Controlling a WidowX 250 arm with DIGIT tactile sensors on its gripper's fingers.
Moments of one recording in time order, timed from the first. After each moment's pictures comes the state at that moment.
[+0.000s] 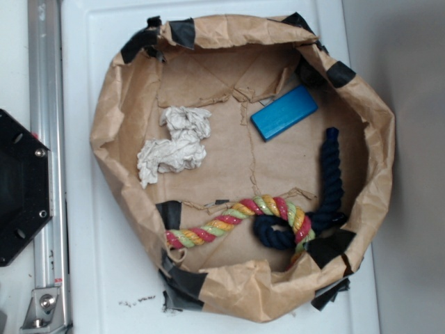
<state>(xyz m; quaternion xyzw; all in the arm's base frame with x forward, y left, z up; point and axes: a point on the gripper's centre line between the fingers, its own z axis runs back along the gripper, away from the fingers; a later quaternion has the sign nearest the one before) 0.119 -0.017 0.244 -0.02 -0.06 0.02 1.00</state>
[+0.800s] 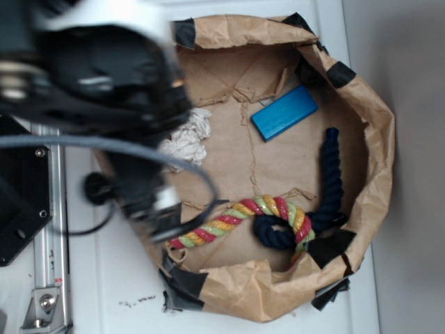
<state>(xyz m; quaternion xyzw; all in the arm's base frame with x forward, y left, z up) 0.219 0.006 0.144 -0.01 -0.07 0.14 0.99</state>
